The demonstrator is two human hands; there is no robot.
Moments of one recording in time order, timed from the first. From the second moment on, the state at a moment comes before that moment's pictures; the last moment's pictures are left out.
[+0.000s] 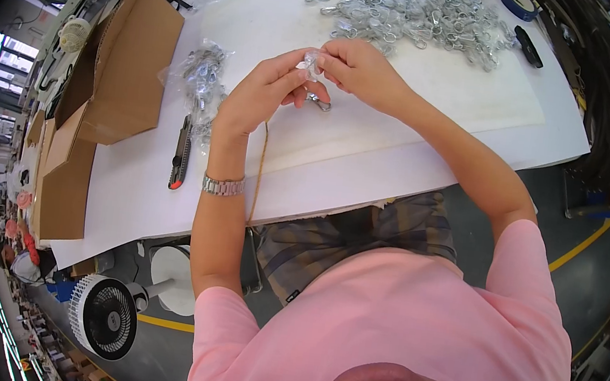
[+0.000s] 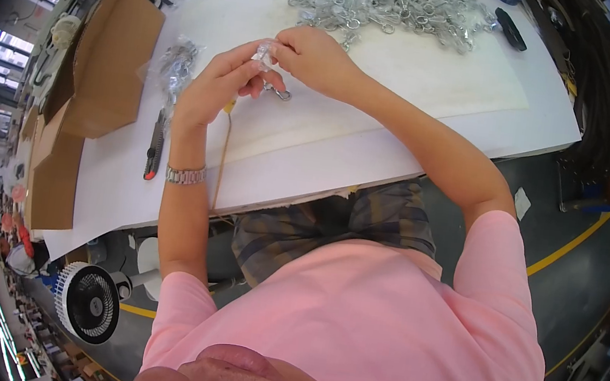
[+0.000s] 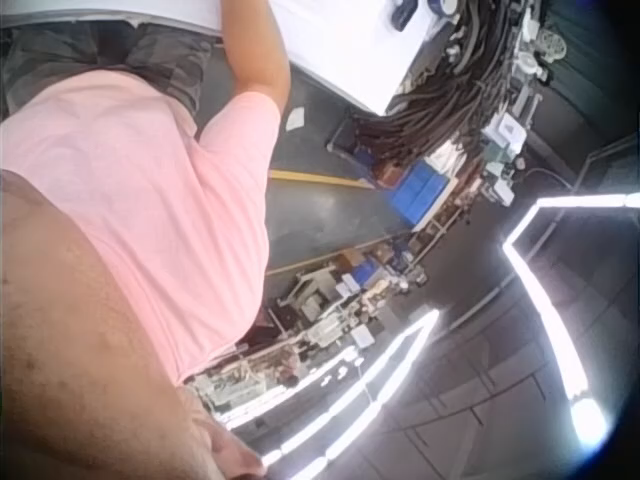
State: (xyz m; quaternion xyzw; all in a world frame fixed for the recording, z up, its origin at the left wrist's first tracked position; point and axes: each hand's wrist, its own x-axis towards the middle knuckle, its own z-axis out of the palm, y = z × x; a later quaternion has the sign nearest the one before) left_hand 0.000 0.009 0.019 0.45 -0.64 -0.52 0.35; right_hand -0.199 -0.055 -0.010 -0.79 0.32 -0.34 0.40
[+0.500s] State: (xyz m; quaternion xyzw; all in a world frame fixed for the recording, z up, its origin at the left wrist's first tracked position) left_hand -0.023 0.000 -0.001 0.58 -0.64 -0.25 0.44; right_hand -0.205 -0.066 -0.016 -0.48 0.22 -0.34 0.78
